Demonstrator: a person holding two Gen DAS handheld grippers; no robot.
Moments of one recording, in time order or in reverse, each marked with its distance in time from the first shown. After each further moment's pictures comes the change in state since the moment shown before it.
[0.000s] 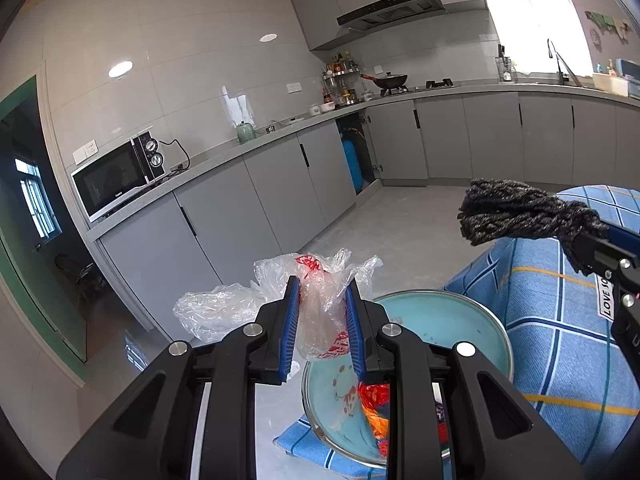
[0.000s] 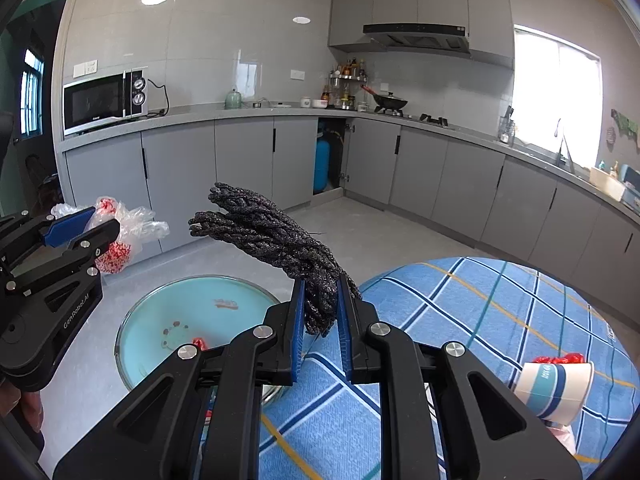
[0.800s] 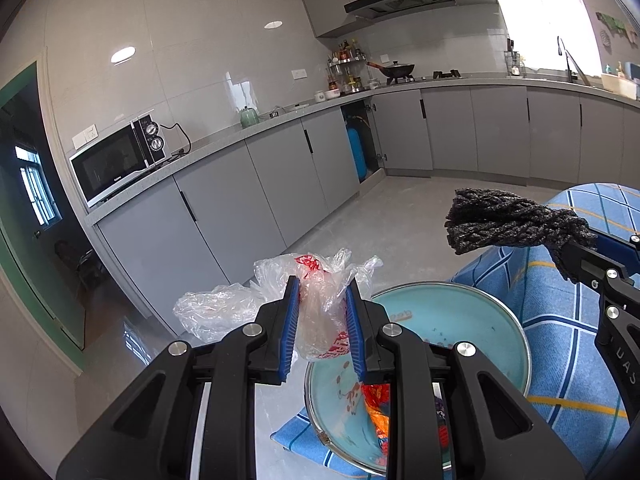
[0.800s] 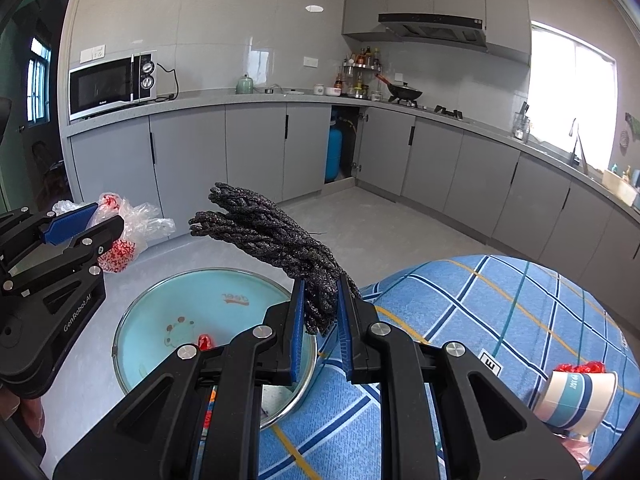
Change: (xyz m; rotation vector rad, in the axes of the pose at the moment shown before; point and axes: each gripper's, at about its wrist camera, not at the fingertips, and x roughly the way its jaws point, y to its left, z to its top) left arm 0.026 0.007 0.000 -0.022 0.047 0.004; right arm 0.031 0.014 0.003 -0.028 0.042 0.035
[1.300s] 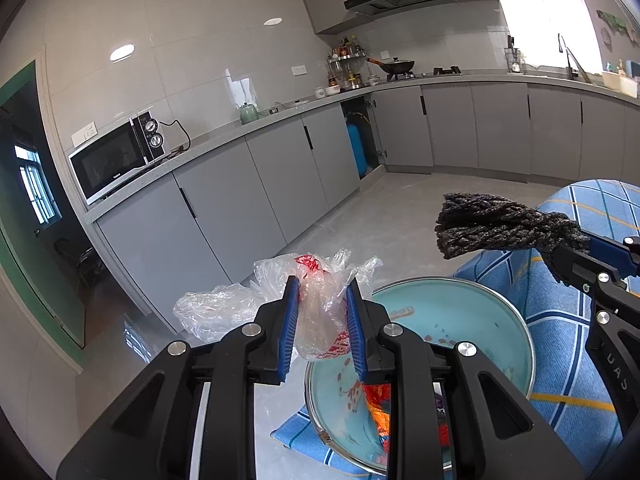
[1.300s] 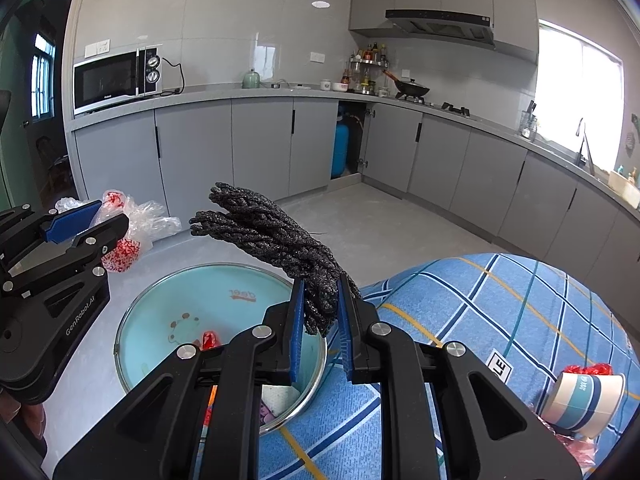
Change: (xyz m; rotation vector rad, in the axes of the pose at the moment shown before) left arm 0.005 0.001 -0.002 -0.001 0.012 0.000; right arm 0.009 0.004 -0.002 -0.012 0.017 0.021
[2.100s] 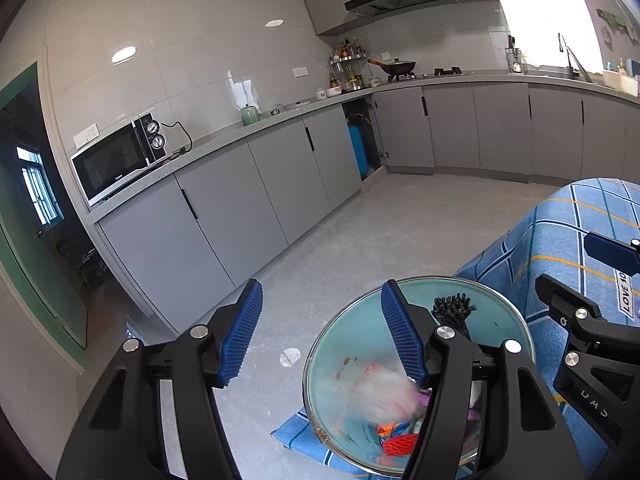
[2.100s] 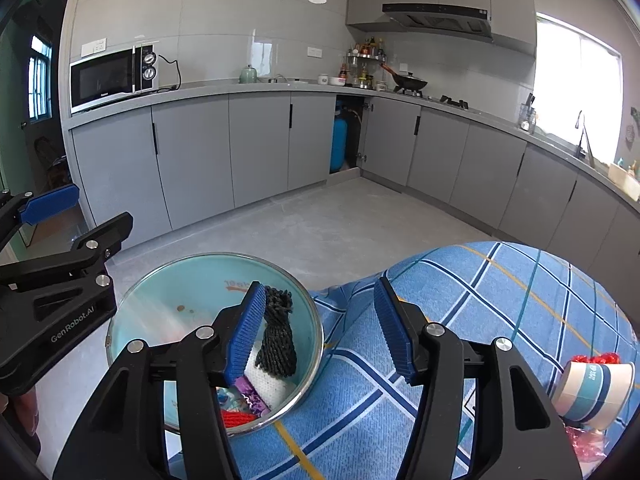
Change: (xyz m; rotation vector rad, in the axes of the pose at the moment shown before) left arm -0.001 0.003 -0.008 0.003 -0.007 0.008; right arm 0.007 -0.007 -0.014 0.018 0.016 -0.005
